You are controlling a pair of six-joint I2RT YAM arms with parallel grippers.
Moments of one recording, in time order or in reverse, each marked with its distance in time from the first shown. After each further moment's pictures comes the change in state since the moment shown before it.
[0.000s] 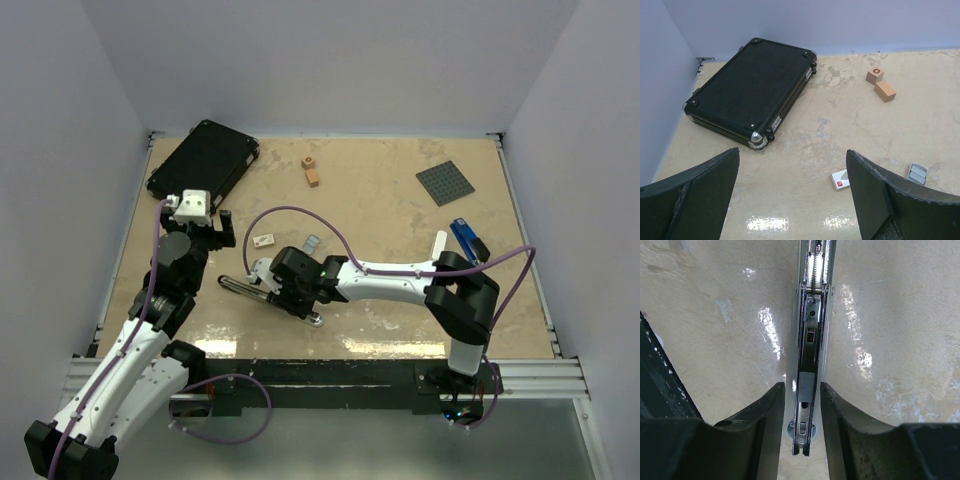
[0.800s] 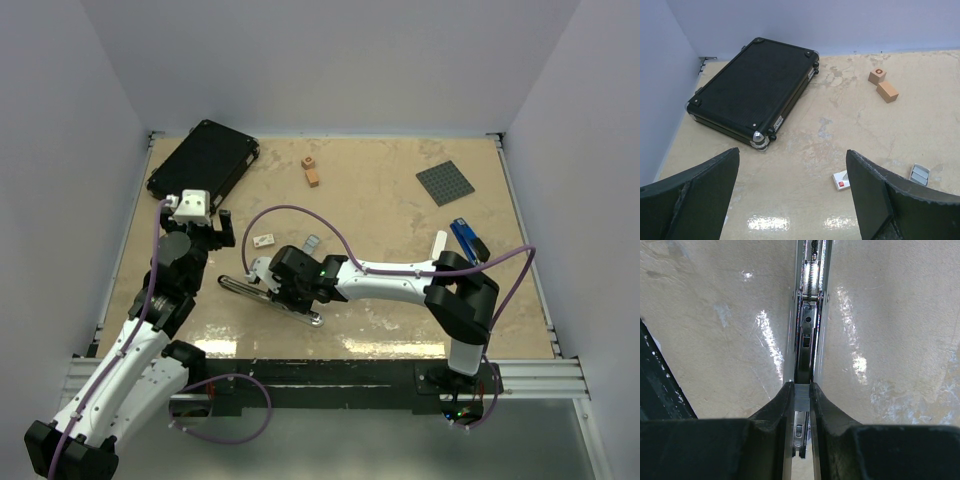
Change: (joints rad) left arm 0.000 0.000 0.000 0.000 -0.011 0.000; right arm 0.000 0.002 0.007 0.007 0.010 -0.011
